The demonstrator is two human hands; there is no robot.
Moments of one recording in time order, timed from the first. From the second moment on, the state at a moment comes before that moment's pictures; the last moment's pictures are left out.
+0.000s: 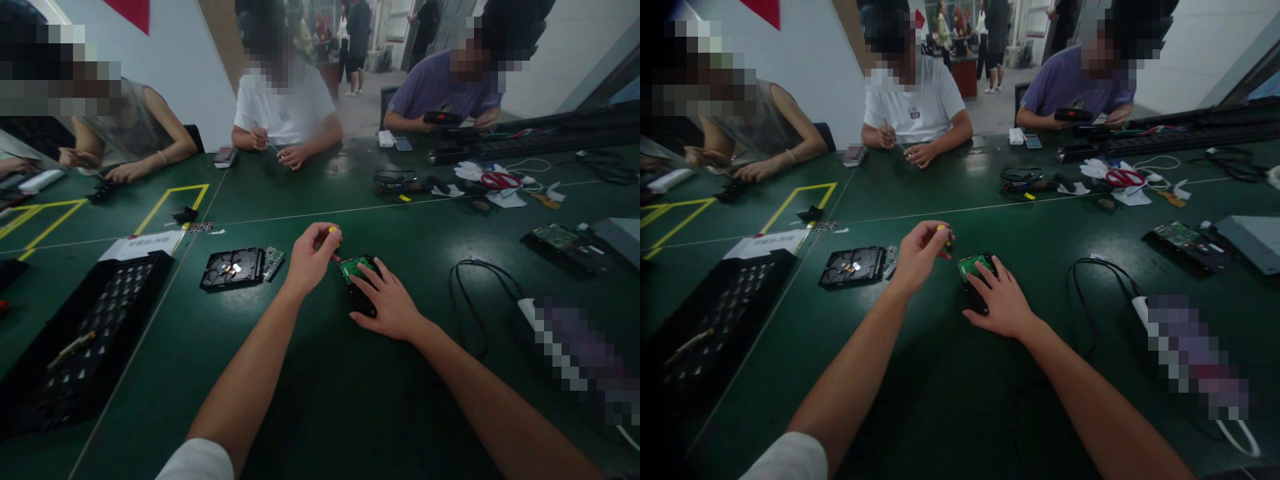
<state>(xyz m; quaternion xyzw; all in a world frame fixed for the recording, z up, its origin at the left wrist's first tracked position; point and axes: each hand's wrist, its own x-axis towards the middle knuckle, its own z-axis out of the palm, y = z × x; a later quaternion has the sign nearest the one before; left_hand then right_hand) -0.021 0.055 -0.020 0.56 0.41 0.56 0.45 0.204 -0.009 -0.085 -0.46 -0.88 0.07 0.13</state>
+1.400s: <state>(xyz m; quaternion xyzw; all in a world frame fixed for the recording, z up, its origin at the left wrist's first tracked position) -0.020 0.050 -0.019 0.65 0.30 0.52 0.46 0.204 -0.010 -0.088 -0.45 -0.88 0.05 0.14</state>
